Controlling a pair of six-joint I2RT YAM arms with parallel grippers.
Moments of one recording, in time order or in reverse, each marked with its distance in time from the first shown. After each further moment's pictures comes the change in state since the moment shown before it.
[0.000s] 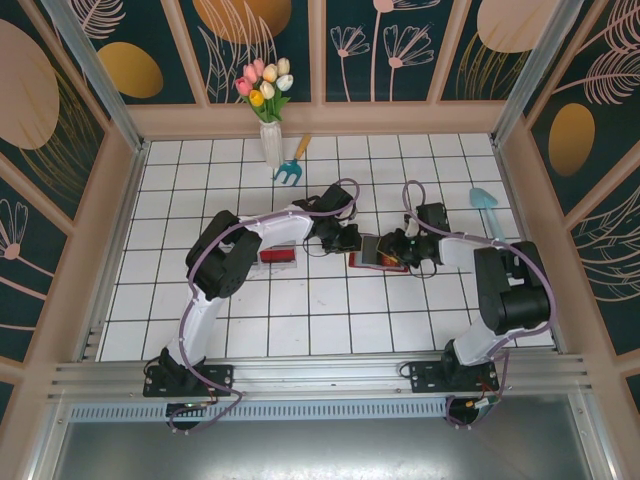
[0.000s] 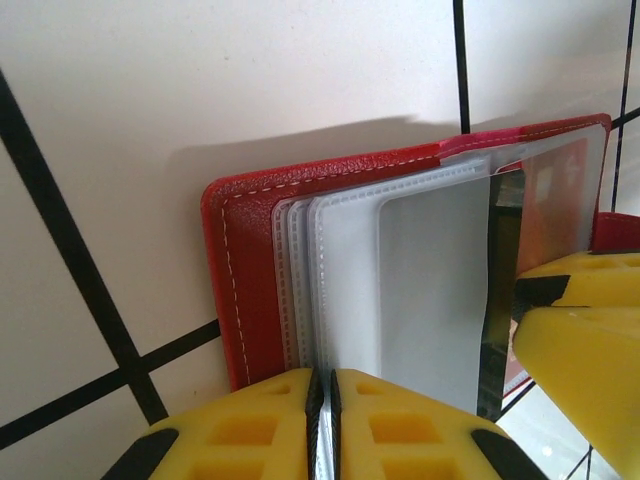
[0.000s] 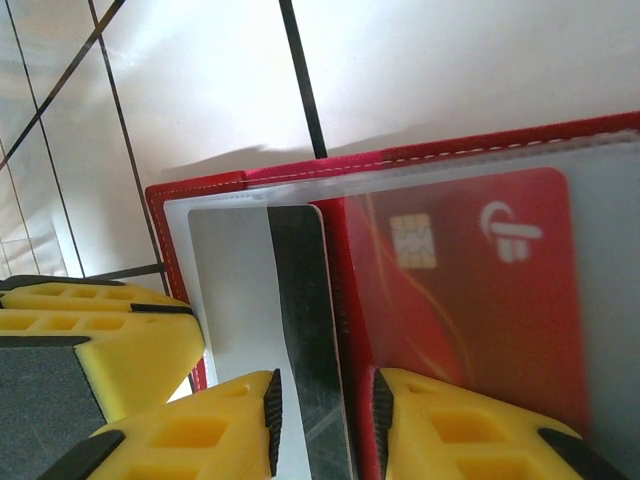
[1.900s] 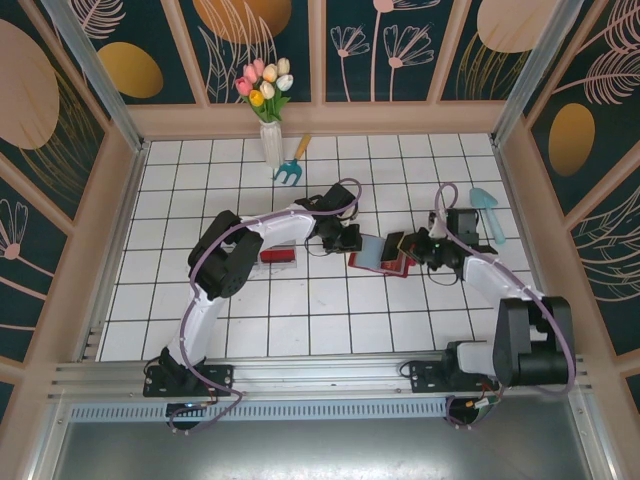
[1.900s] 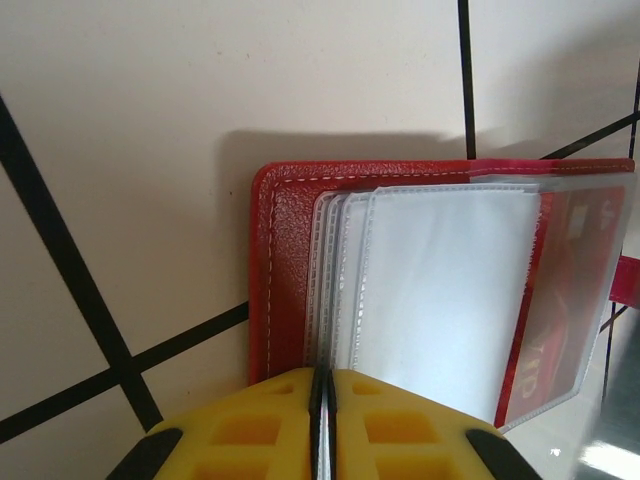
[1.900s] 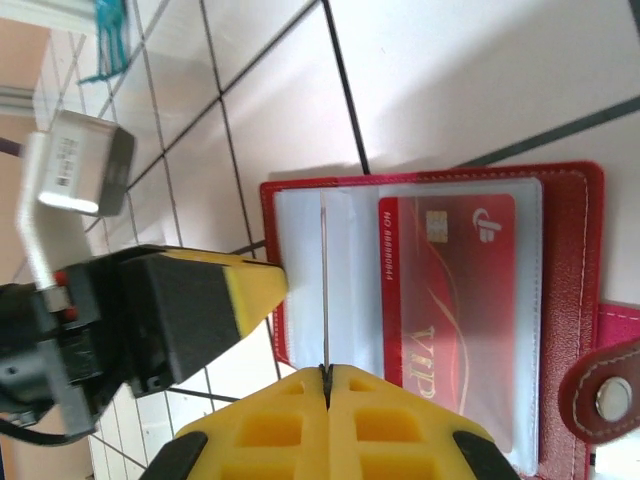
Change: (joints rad) left arm -0.006 0.013 0.035 -0.040 -0.017 0.003; right arm -0.144 -0.354 -0.092 -0.127 -0.071 0.002
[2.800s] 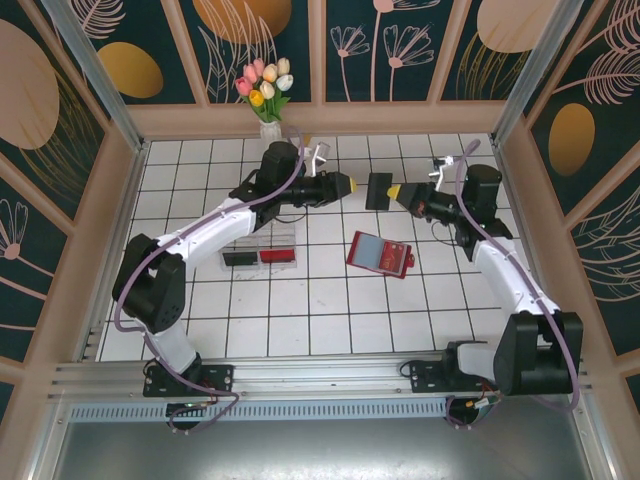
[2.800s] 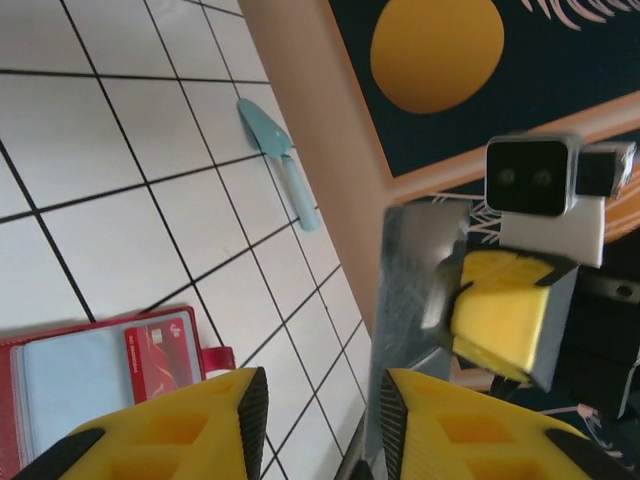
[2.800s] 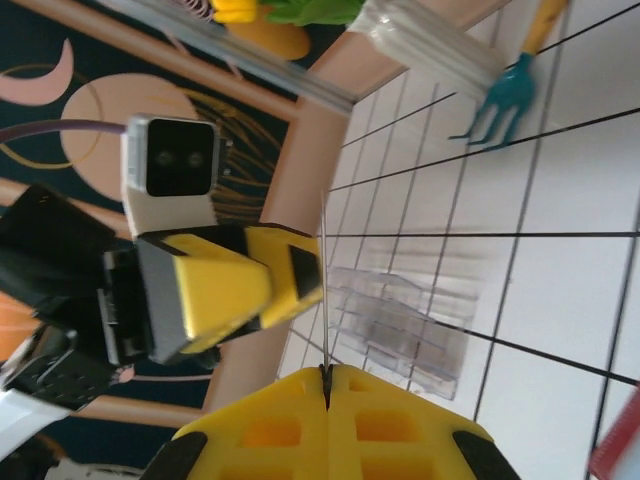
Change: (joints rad) left arm 0.155 -0.482 -0.280 0.505 0.282 -0.171; right arm 0.002 -0.011 0.252 0.271 -0.436 0.150
